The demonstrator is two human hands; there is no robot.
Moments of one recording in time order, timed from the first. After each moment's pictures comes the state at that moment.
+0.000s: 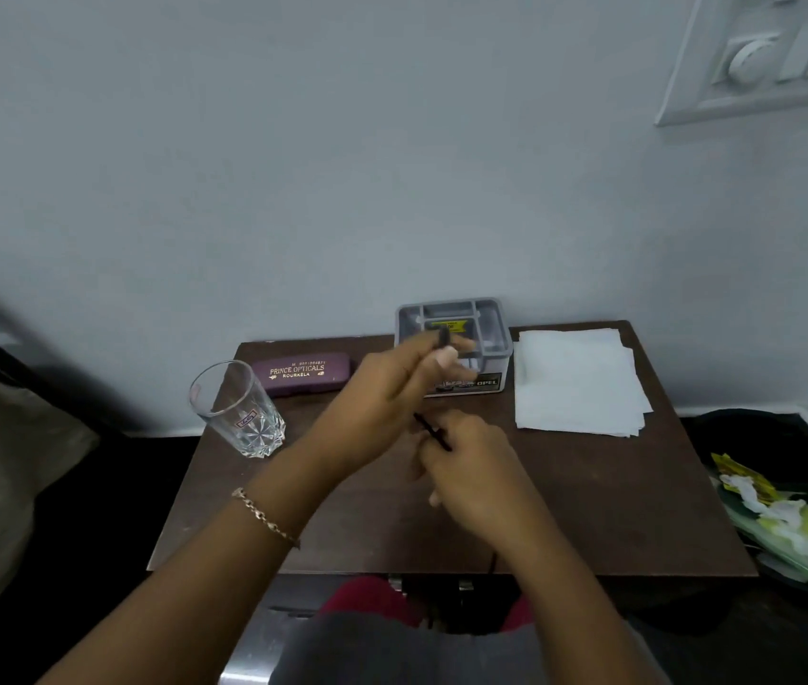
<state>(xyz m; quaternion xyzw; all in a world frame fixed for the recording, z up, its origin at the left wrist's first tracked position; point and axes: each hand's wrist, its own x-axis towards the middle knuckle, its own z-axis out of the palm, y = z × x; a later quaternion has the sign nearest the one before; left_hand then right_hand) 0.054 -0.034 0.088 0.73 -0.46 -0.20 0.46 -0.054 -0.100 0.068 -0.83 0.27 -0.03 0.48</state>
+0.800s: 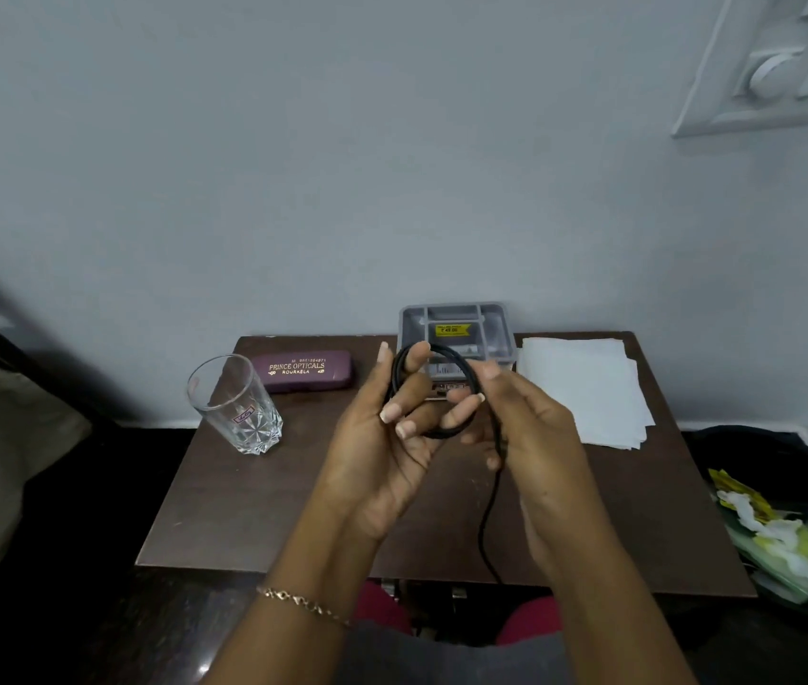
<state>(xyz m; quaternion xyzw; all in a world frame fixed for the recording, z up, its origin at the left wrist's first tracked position) 0.022 -0.033 0.078 0.27 -0.05 -0.45 0.85 -0.063 -0.116 0.084 -0.56 0.30 -0.22 0.74</state>
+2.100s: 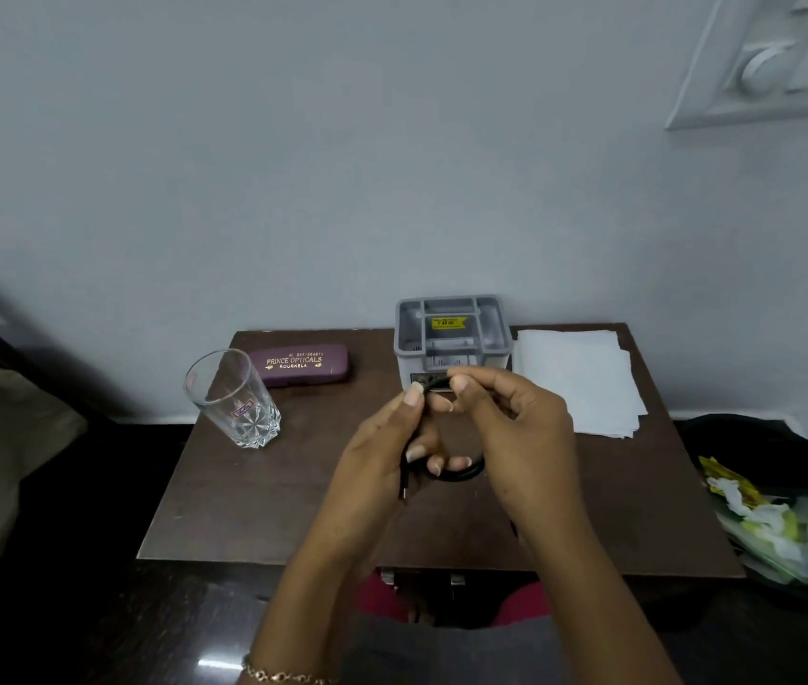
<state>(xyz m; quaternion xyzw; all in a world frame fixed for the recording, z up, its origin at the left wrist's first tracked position) -0.004 -0.017 0.069 0.51 -0.14 -0.37 0.76 -0.064 -0.112 0.077 -0.68 0.28 -0.28 0.61</state>
